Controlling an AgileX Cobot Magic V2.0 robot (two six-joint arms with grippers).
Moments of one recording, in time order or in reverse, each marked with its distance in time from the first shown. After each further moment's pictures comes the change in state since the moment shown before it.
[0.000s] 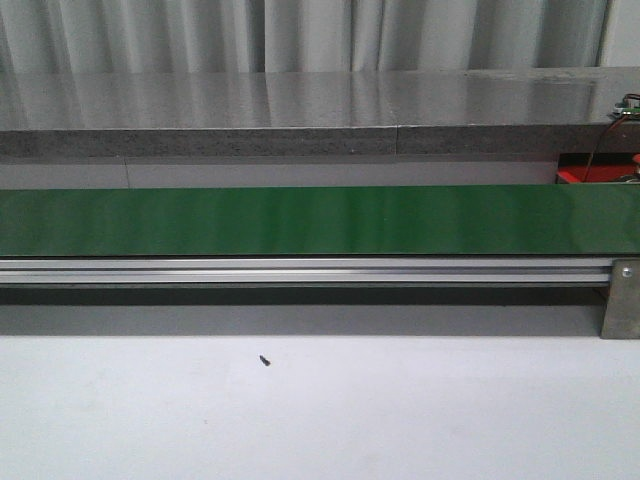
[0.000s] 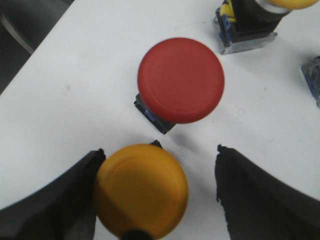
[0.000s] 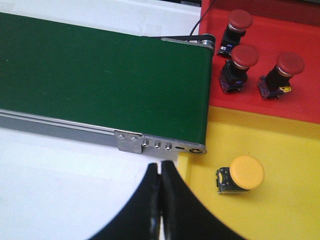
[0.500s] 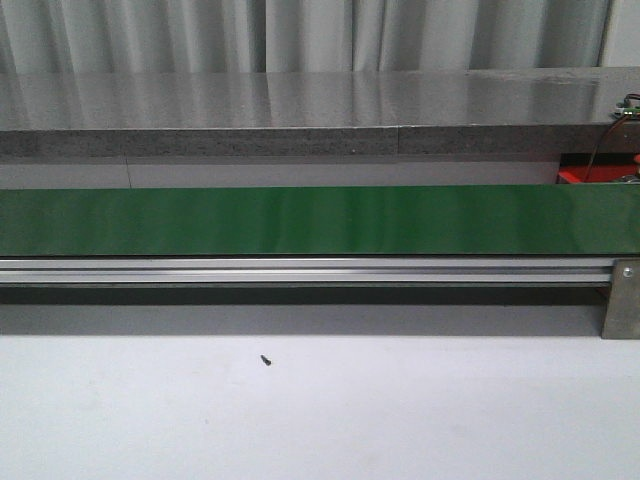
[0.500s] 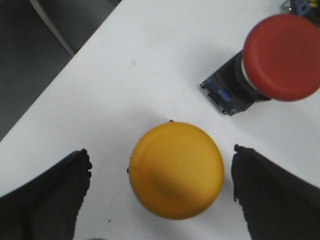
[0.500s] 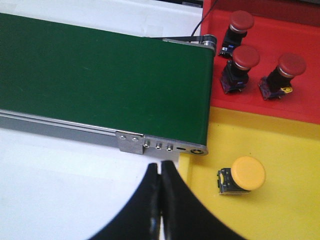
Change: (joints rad) left arm 0.016 -0.002 0.002 0.009 0.048 0.002; right arm 0.000 0.000 0.000 0.002 0.000 -0.002
